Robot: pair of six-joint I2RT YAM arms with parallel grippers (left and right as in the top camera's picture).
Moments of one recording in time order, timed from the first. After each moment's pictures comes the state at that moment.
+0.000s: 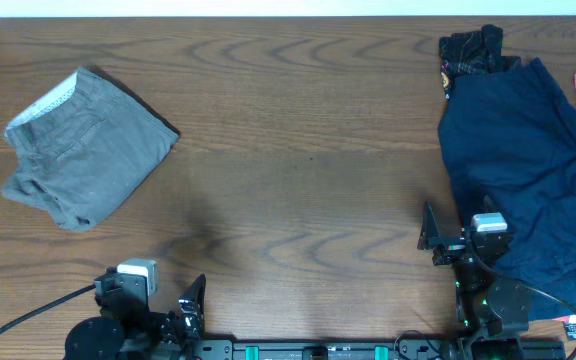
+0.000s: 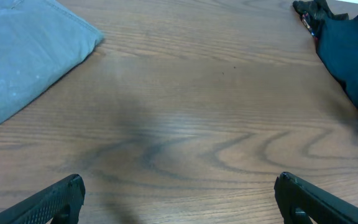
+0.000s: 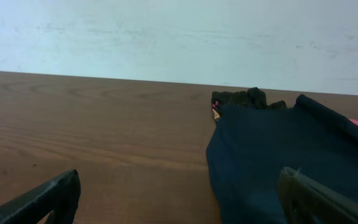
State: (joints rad) left arm -0.30 0.13 0.77 -1.21 0.02 -0.27; right arm 0.09 0.01 0.01 -0.07 0.01 -0.01
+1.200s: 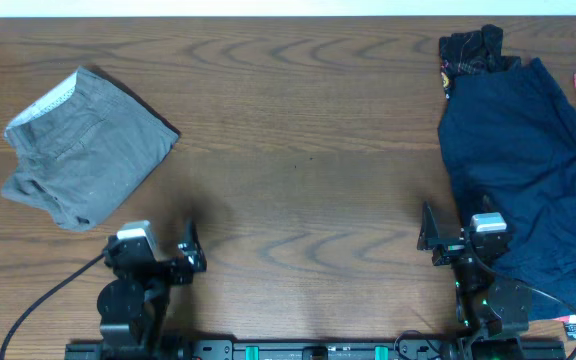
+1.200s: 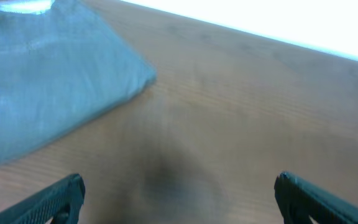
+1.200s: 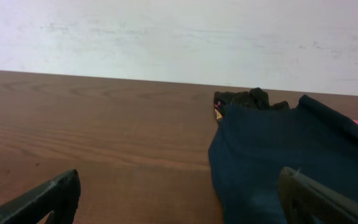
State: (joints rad) left arm -0.01 0.01 0.25 -0.56 0.01 -0.25; right arm 0.09 0.01 0.01 -0.07 0.00 -0.01
